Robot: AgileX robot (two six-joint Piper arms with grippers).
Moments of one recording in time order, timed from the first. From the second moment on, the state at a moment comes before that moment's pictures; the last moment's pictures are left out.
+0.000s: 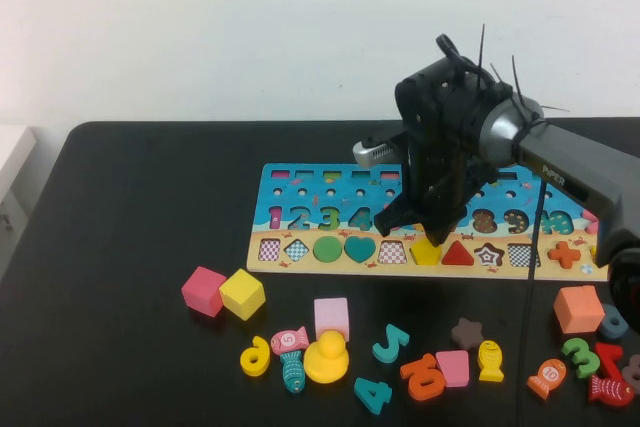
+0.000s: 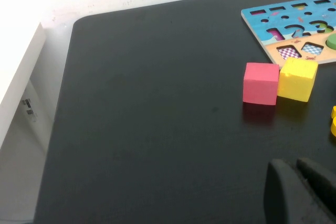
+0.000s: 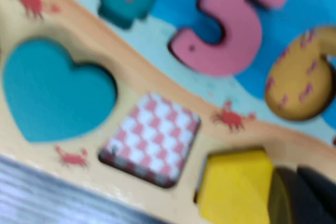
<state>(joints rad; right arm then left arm) 0.50 2.48 -2.19 -0.13 1.28 0.07 -0.15 -0.01 0.02 -0.04 0.36 0.05</state>
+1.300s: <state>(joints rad) 0.58 2.02 -2.19 -0.31 1.27 -0.05 -0.15 -0.01 0.02 -0.04 0.36 0.05</state>
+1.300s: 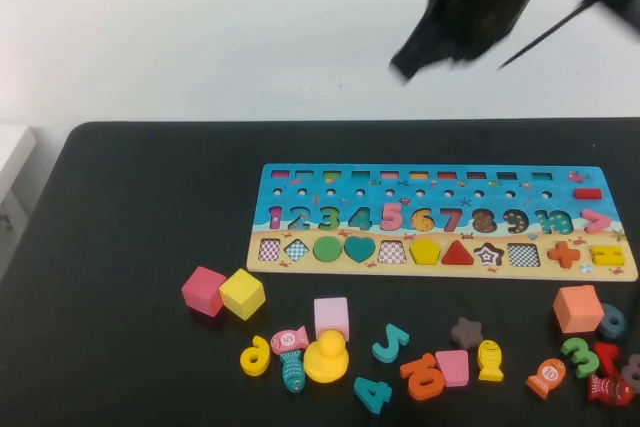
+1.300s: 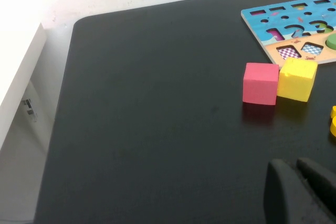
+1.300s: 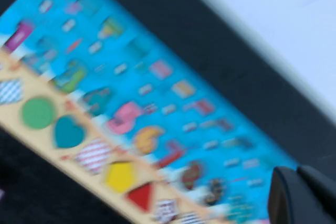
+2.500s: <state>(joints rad) 0.61 0.78 -0.88 0.37 0.64 -0.49 -0.15 -0.01 0.02 -0.04 0.36 0.05</state>
